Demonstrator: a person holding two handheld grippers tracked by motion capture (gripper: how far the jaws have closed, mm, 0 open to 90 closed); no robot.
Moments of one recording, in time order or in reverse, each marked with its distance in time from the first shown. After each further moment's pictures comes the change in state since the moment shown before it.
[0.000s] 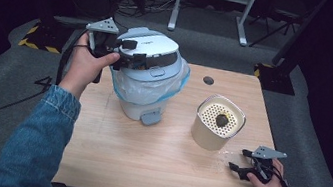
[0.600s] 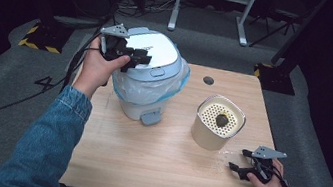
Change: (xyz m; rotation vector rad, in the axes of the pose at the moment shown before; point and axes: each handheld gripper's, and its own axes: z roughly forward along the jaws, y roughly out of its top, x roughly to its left) left arm -0.001 -0.004 0.026 0.063 0.000 0.005; right arm 0.000 0.000 0.000 0.000 0.000 0.000
